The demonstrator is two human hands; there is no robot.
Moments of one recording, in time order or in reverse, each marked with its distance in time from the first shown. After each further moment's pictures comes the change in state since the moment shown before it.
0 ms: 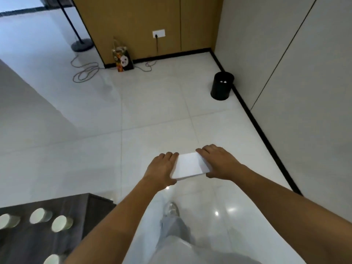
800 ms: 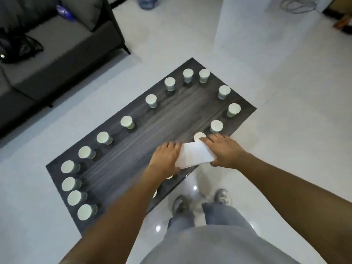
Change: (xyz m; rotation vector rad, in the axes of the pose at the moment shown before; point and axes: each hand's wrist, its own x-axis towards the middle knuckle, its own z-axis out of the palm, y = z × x) left_hand -0.683 -0.195 0.207 -0.345 -0.009 -0.976; right_hand -0.055 -0.679 0.185 -0.337 -0.291 -0.948
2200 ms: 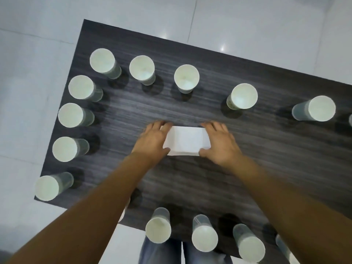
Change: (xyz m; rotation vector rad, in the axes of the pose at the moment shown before) left_hand 0.071 -0.316 0.276 -0.769 0.099 -0.912; right_hand 0.452 -0.182 0.193 -0.025 -0.398 -0.442
